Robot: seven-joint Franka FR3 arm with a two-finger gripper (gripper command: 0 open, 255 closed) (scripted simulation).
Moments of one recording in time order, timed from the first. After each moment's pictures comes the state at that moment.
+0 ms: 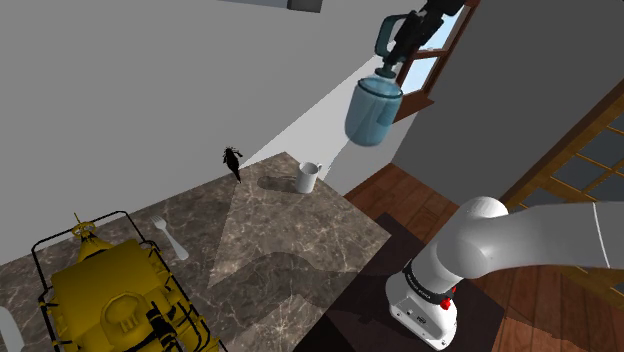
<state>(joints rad) 0.02 -0.73 -0.01 -1.97 0.01 1.54 -0.08</state>
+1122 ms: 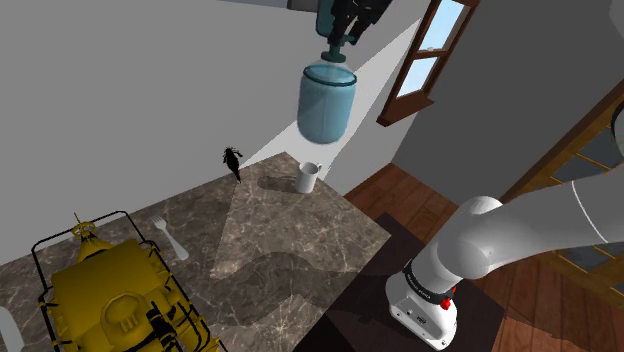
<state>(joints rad) 0.05 -0.50 0.25 -1.73 0.06 1.54 0.20</state>
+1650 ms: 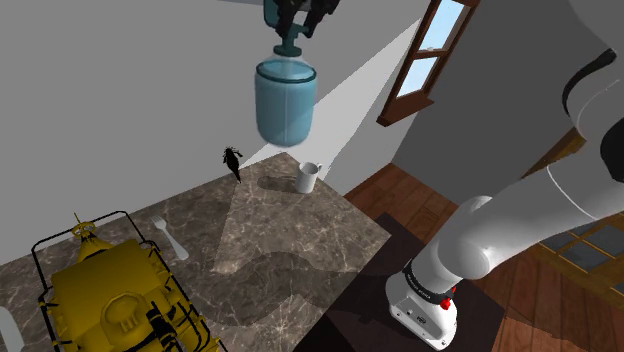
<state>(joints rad) 0.06 -0.29 0.44 -1.52 0.00 1.53 0.40</state>
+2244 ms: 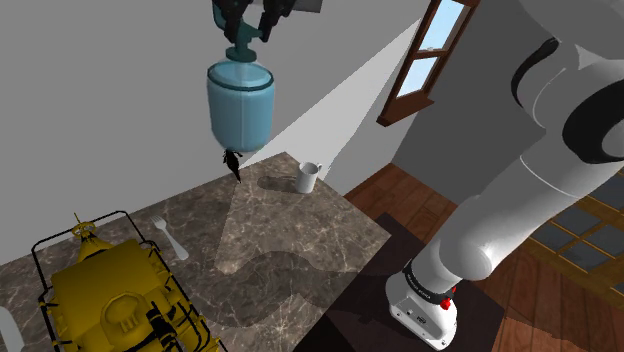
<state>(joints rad) 0.10 -0.07 0.60 -1.35 -0.13 1.53 0.58</state>
